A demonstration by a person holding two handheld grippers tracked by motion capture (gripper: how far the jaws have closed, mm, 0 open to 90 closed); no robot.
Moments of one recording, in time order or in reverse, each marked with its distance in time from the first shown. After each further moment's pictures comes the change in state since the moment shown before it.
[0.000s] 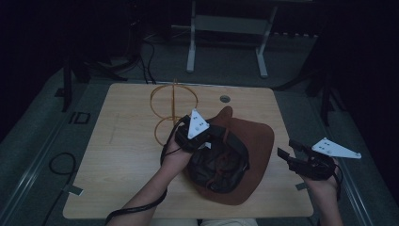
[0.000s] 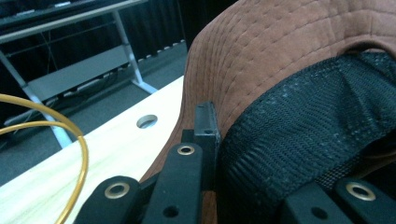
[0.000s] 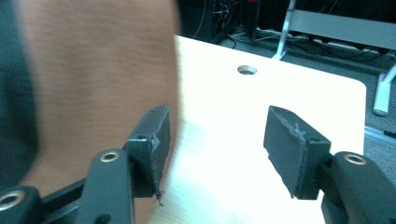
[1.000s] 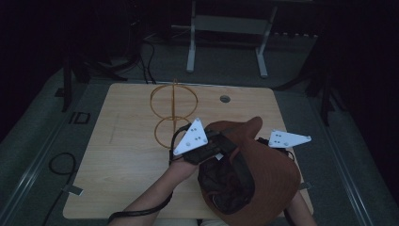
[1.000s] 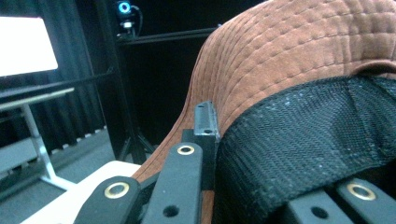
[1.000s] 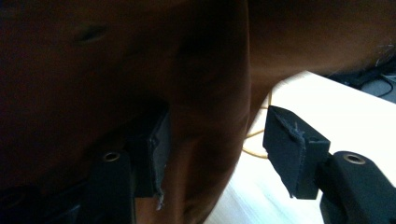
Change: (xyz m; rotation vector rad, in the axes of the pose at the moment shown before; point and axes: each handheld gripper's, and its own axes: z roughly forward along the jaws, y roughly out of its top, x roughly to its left) left arm -0.037 0.022 -0.021 -0.346 -0.296 0.040; right arm 0.081 0.041 0.067 -0.088 0.553 -0.099
